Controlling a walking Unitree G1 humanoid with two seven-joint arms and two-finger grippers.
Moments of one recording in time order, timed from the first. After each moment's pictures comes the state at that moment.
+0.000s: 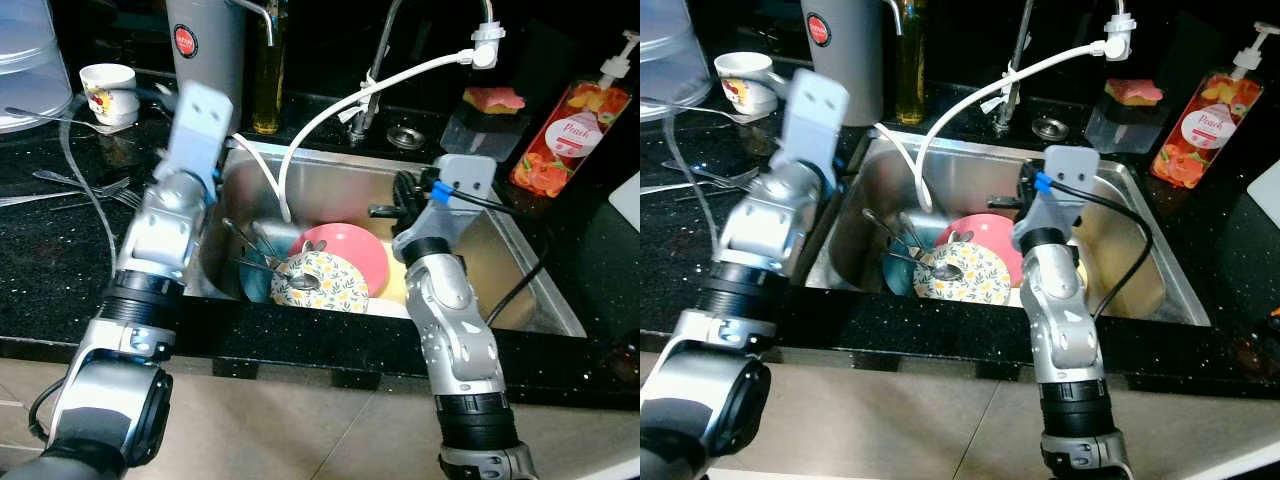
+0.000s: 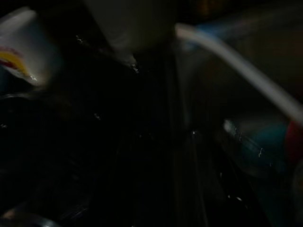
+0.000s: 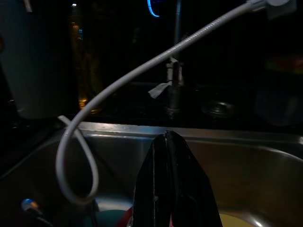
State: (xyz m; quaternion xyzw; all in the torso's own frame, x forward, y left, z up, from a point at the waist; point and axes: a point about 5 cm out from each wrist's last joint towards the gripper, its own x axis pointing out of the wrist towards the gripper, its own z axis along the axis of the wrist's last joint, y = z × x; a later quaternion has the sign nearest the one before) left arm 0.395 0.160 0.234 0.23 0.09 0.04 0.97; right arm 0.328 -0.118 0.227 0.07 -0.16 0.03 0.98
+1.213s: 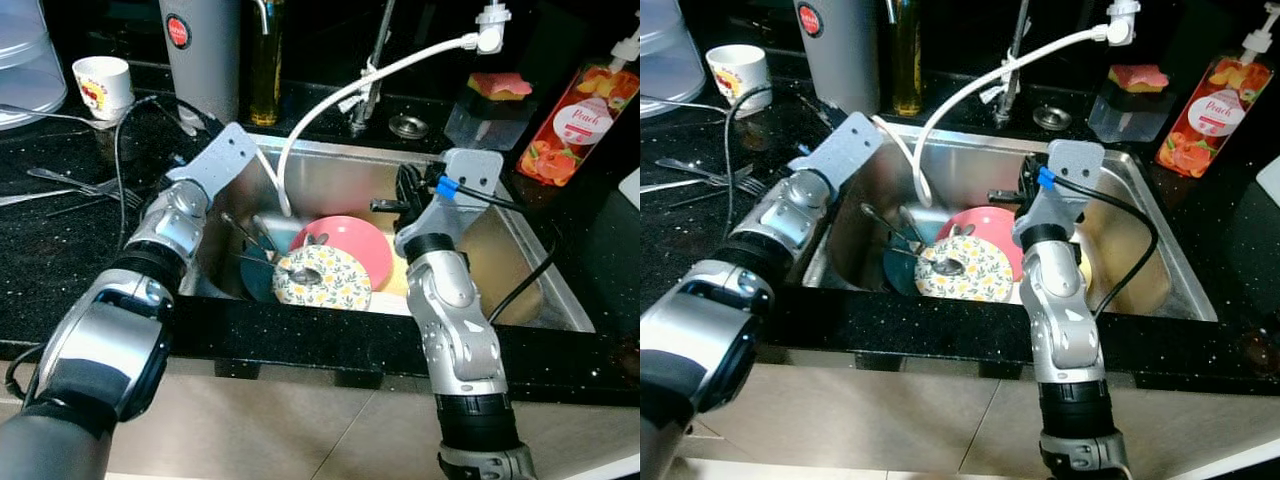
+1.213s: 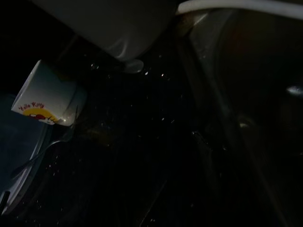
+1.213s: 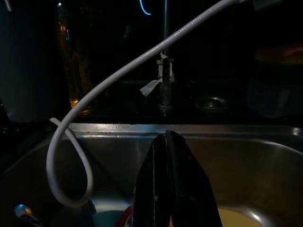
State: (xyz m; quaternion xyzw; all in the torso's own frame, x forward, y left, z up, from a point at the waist) left arm 0.421 0.175 0.229 0.41 0.07 0.04 0.91; right arm 0.322 -0.122 0.231 0.07 -0.17 0.01 0.98
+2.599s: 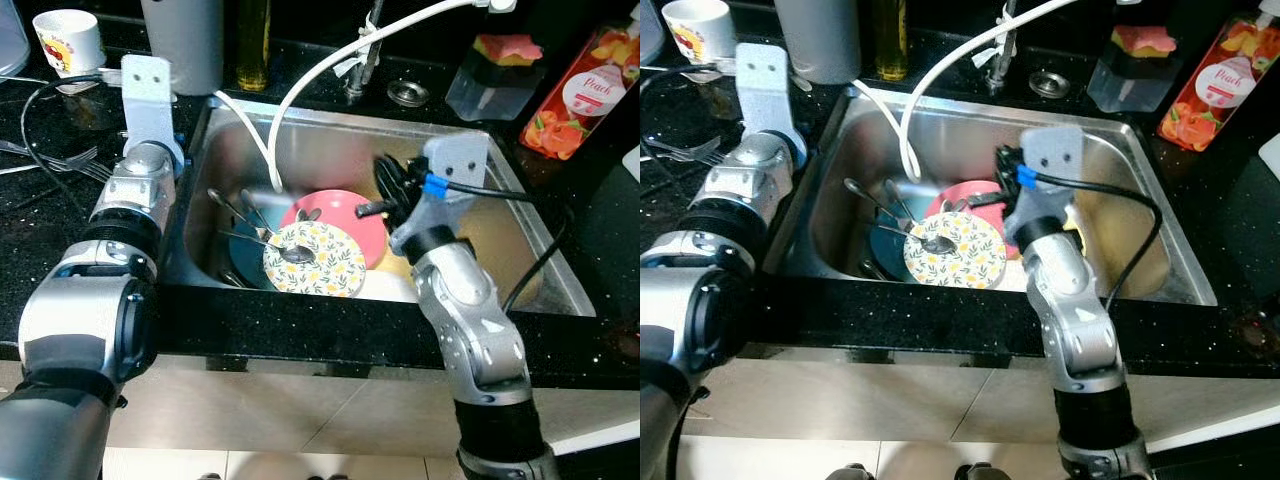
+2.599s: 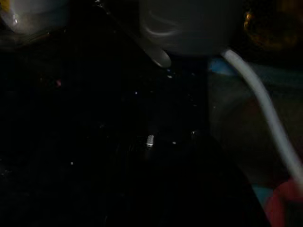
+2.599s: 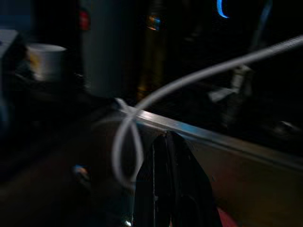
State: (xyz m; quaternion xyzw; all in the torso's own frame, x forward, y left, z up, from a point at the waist) left arm 0.424 0.204 0.273 -0.03 0.02 0.10 0.99; right arm 0.302 -0.093 0.269 0.00 -0.22 0.18 0.96
